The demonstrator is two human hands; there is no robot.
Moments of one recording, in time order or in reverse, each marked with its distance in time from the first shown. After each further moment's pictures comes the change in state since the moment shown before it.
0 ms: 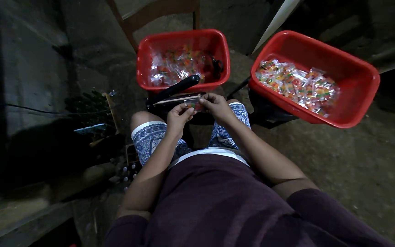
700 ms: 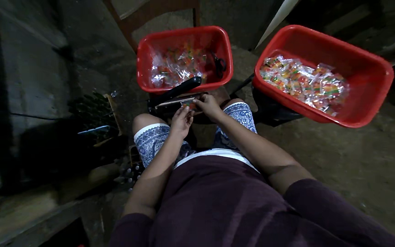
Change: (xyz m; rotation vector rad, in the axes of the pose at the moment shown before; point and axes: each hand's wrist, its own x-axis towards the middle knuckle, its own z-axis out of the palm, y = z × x) left_hand 0.035 -0.034 -0.004 -0.357 0.173 -0.312; right_hand 0.056 0.044 0.014 -0.175 -0.003 0.102
